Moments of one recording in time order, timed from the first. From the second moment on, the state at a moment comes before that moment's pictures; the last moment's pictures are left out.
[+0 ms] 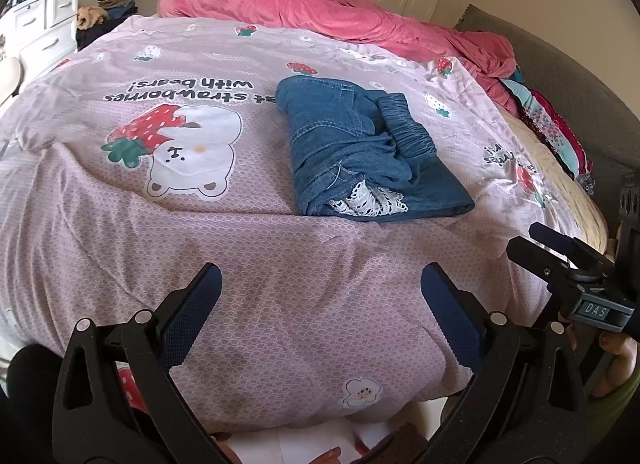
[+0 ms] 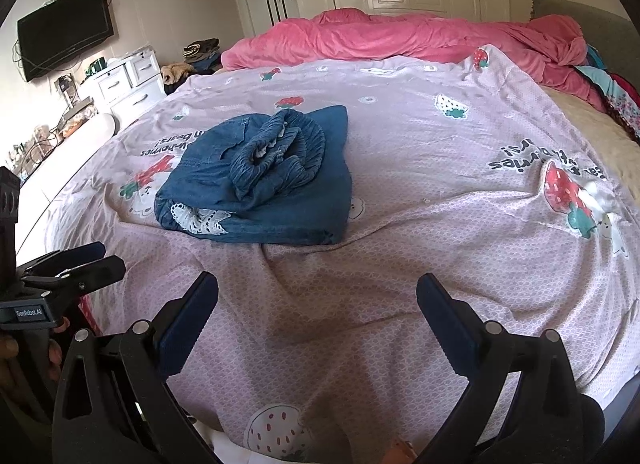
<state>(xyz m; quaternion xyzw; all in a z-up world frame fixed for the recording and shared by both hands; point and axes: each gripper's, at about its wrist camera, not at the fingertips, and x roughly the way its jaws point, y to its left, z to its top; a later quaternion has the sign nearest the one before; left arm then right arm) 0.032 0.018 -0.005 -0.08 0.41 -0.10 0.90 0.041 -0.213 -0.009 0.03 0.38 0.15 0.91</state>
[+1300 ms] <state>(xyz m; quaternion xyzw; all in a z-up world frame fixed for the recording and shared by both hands) 0.033 0.019 -0.004 -0.08 0.41 -0.09 0.90 0.042 -0.210 -0.010 0.03 0.38 0.15 0.91</state>
